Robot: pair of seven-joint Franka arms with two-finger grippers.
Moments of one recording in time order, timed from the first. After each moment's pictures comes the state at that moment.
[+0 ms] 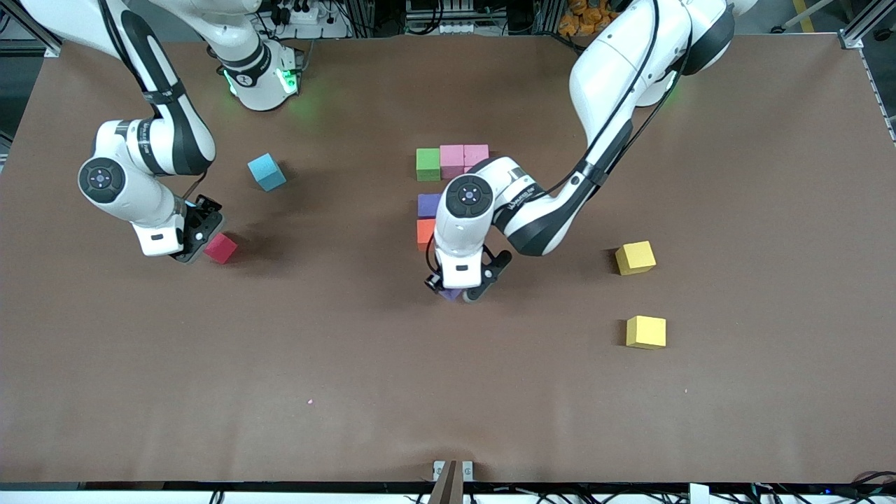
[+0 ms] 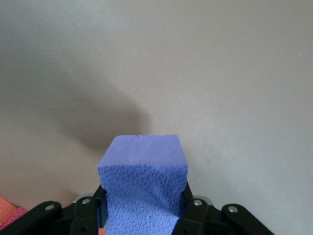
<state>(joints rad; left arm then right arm) -0.48 0.89 -0.39 -1.25 0.29 2.22 -1.65 -0.13 0.17 0.06 -2.37 -0.16 2.42 -0.96</state>
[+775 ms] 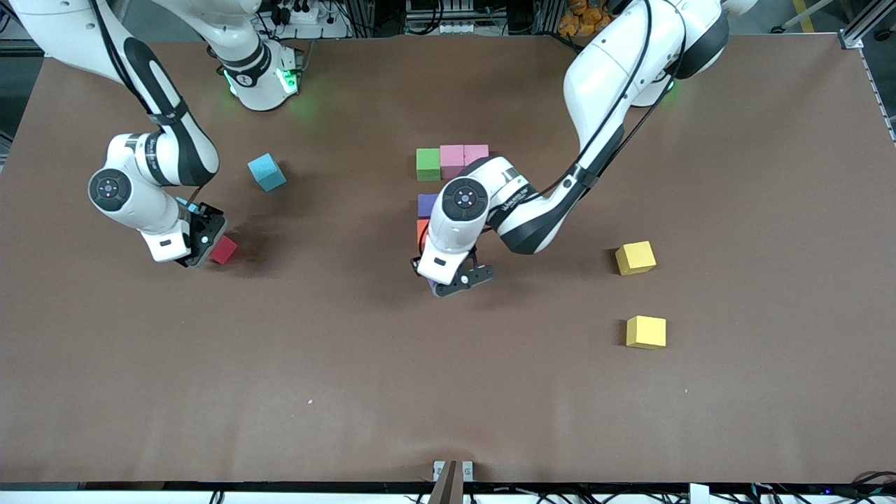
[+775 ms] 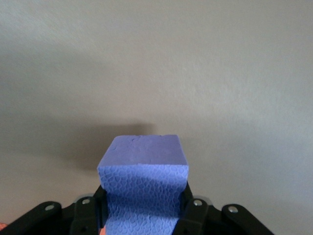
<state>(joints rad) -0.50 0.92 -0.40 -1.25 0.23 2.22 -1.23 -0.18 0.29 0.06 -2.38 -0.16 2.56 -1.05</state>
